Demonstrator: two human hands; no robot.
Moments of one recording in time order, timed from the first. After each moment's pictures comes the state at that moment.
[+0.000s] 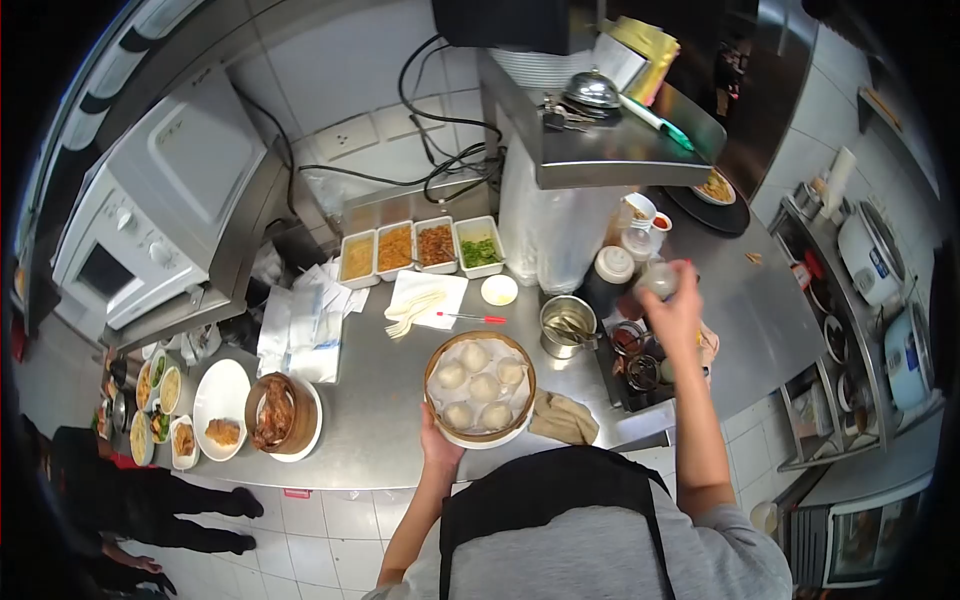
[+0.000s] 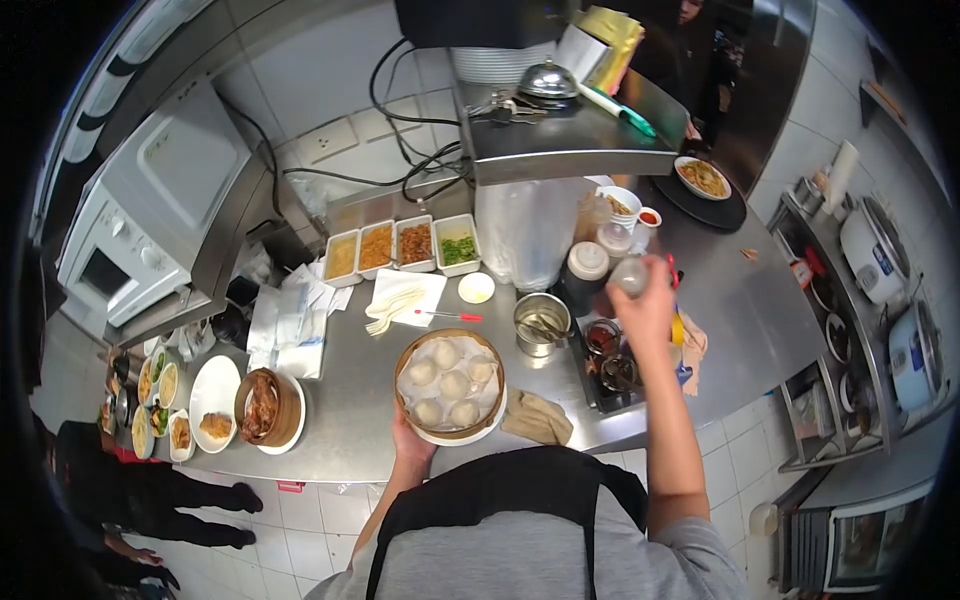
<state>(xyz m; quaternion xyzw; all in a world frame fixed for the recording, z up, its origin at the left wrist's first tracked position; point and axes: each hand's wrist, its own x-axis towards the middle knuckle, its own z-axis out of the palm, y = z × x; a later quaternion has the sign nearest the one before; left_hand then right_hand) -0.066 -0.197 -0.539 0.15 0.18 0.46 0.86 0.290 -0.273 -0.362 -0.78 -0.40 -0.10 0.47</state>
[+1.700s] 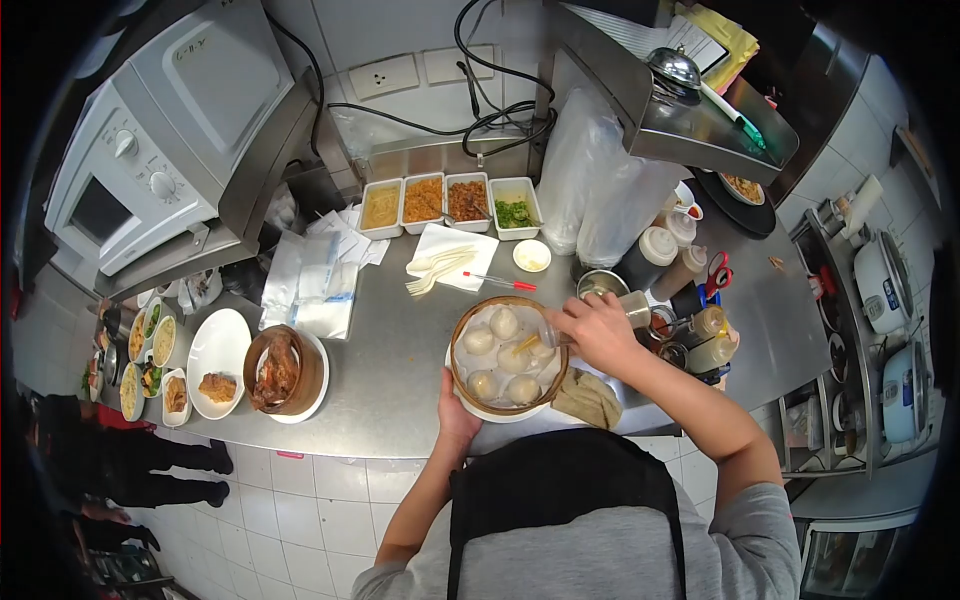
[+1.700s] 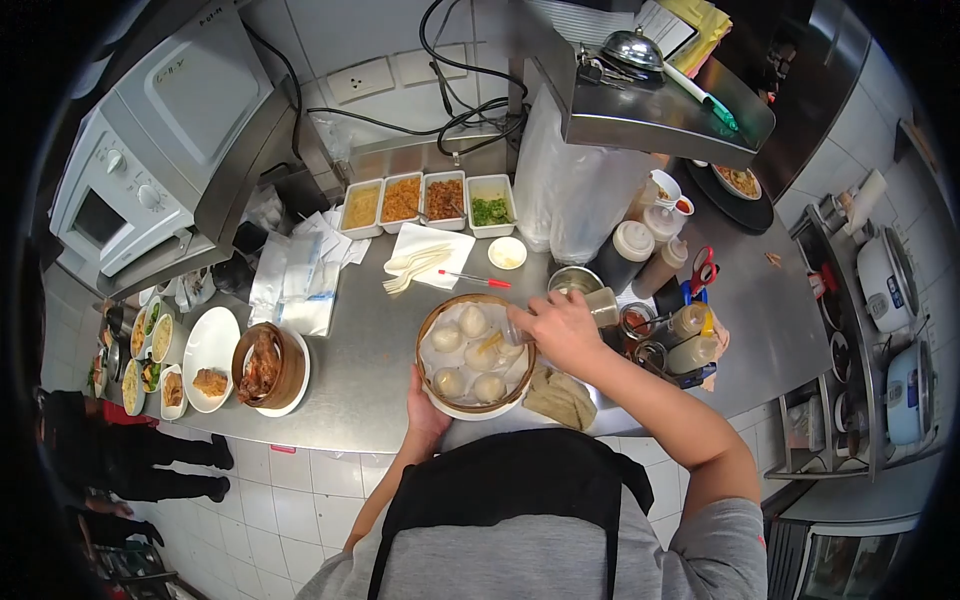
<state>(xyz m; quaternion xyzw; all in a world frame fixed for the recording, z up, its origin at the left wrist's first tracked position) -0.069 -0.197 -0.532 0.10 0.23 0.44 0.86 0.169 -0.225 -0.394 -0.59 -0.79 -0.12 0.09</state>
